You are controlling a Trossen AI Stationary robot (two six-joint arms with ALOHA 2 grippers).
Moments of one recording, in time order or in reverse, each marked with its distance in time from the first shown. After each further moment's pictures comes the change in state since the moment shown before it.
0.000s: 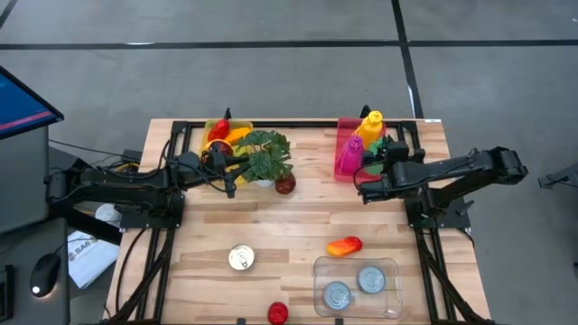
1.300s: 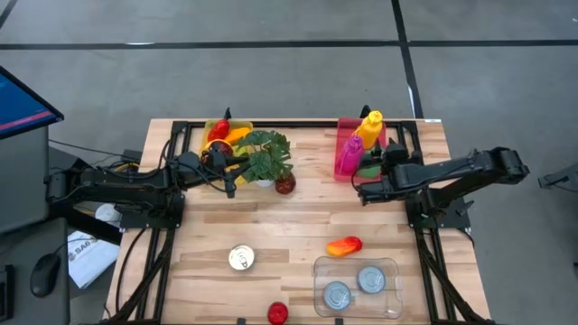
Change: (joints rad) left arm 0.000 0.000 0.000 0.002 -0.001 0.000; right arm 0.016 -0.015 -0.041 0.121 -0.018 -0.076
